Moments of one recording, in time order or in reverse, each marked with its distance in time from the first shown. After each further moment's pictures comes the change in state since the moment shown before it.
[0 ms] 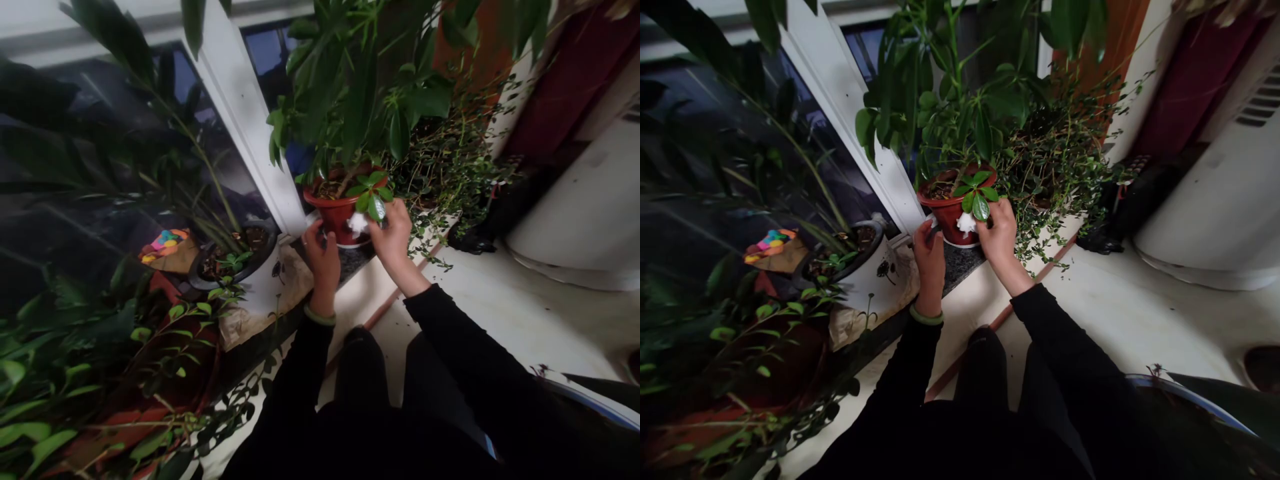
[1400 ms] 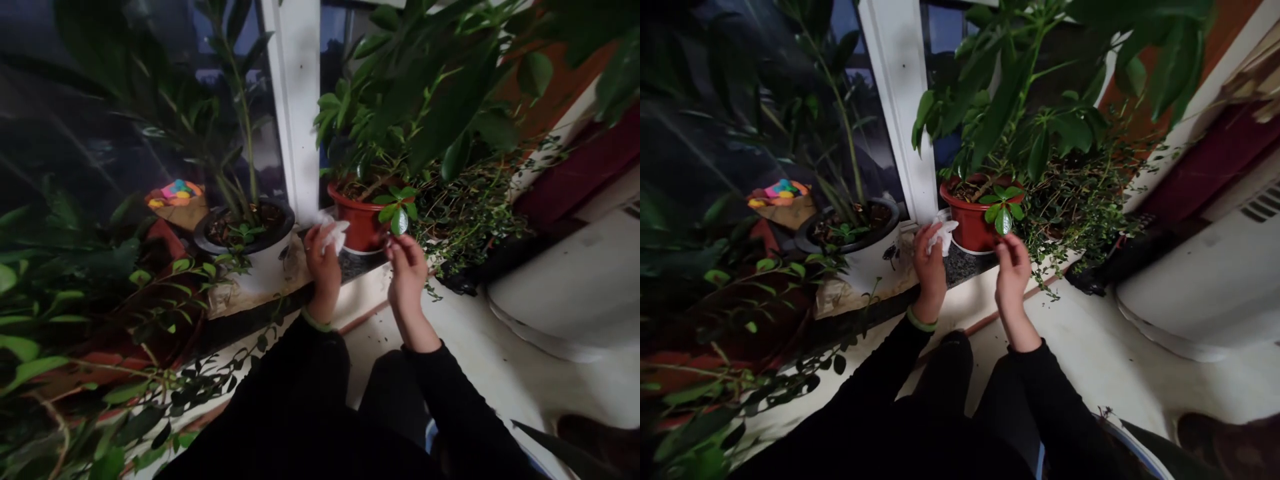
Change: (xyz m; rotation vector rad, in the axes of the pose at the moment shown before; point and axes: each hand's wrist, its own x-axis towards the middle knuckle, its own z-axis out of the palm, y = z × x) left_hand -0.030 0.024 -0.001 -0.061 0.253 -0.016; right_hand -0.032 -0.032 -0.031 0.578 0.016 0.523
